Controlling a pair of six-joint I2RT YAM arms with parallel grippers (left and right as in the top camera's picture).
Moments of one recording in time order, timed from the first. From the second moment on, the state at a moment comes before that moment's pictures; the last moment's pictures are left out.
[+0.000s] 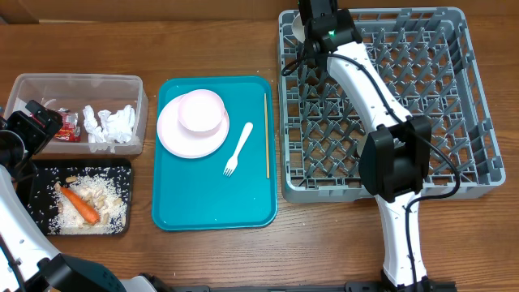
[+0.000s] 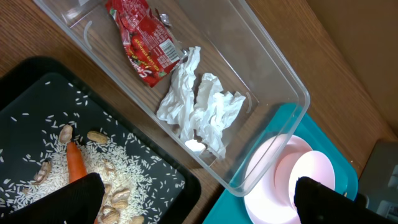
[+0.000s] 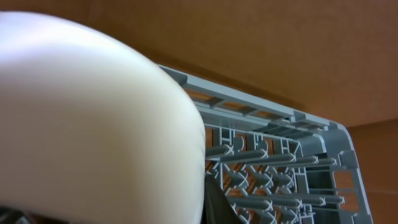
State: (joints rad) left arm 0.73 1.53 1.47 -0.99 0.36 -0.20; right arm 0.32 2.39 2.24 -0.72 0.64 -0.14
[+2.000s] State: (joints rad) left arm 0.73 1.53 1.47 -0.99 0.36 -0.20; right arm 0.30 2.07 2.23 -1.17 0.01 -0.01
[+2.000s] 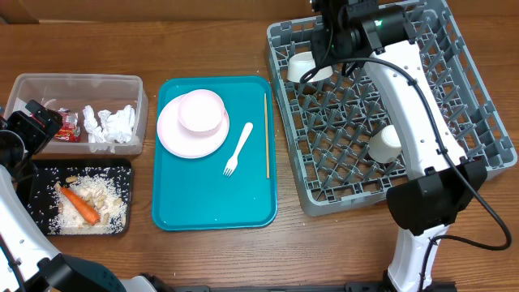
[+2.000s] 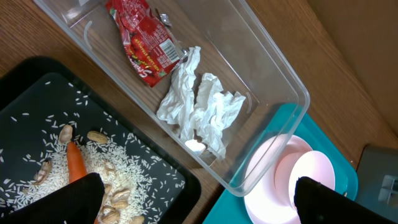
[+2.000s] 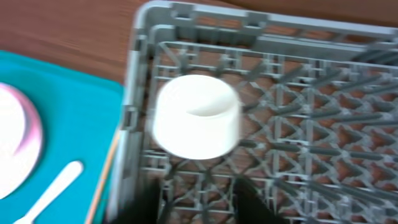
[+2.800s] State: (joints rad) left arm 0.73 1.53 1.47 -0.99 0.36 -0.20; right arm 0.30 2.08 1.97 -0.83 -0.10 0.12
